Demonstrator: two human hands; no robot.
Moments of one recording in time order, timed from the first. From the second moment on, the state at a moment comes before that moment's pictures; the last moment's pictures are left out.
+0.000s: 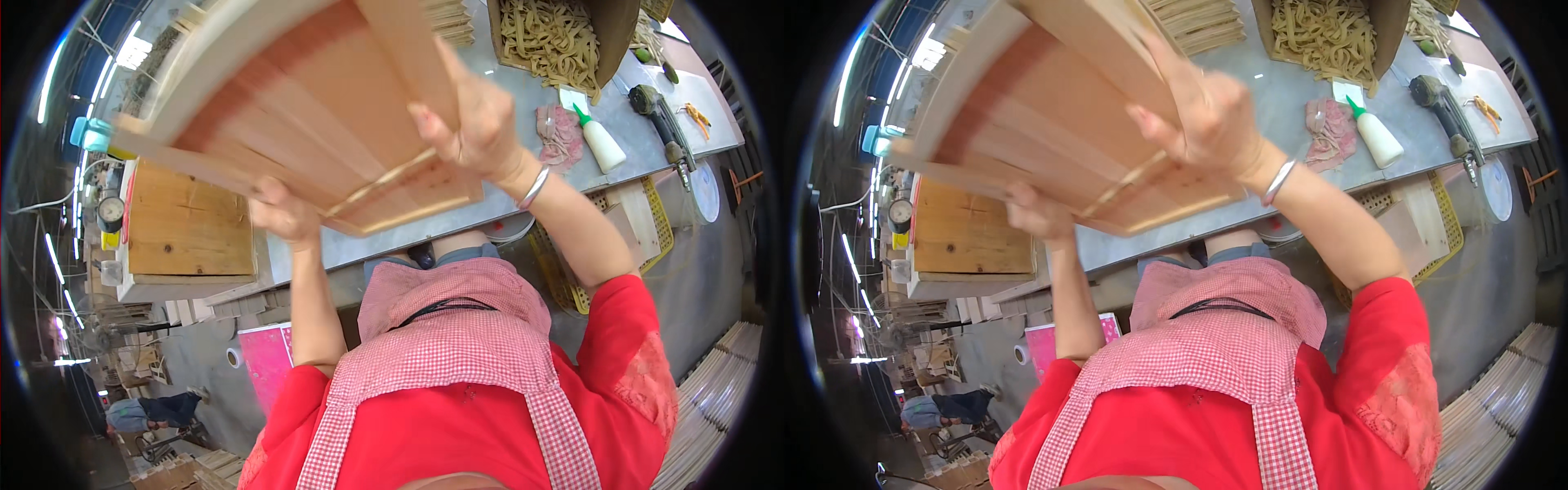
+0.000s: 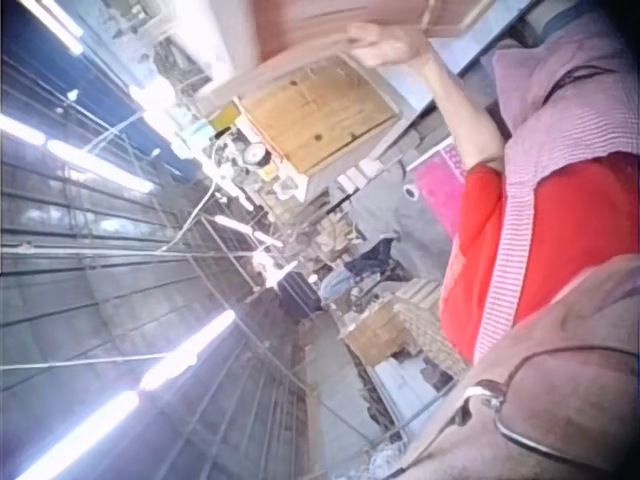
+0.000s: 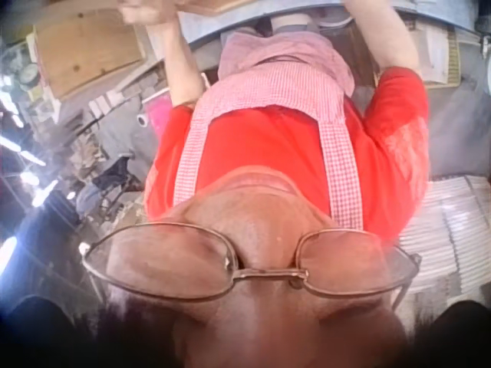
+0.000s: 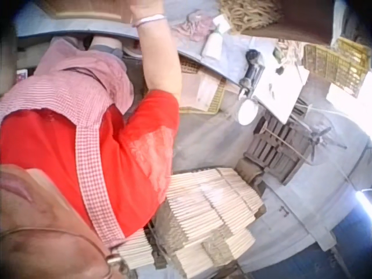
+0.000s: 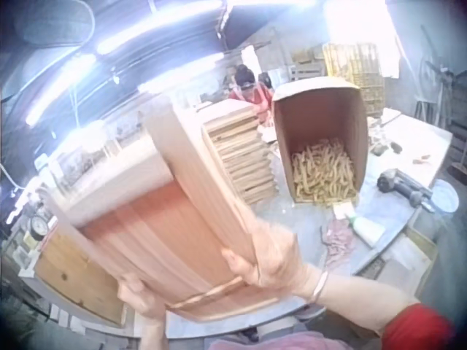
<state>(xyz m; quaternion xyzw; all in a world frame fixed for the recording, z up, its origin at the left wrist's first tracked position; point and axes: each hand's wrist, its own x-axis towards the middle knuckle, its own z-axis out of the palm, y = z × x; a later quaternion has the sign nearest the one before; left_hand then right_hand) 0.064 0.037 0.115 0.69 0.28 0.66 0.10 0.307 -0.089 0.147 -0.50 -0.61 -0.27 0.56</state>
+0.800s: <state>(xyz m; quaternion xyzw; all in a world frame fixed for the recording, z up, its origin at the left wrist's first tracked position) 0.180 -0.004 0.359 0.95 0.11 0.29 0.10 0.368 0.089 0.010 -0.67 -0.49 0.36 0.43</state>
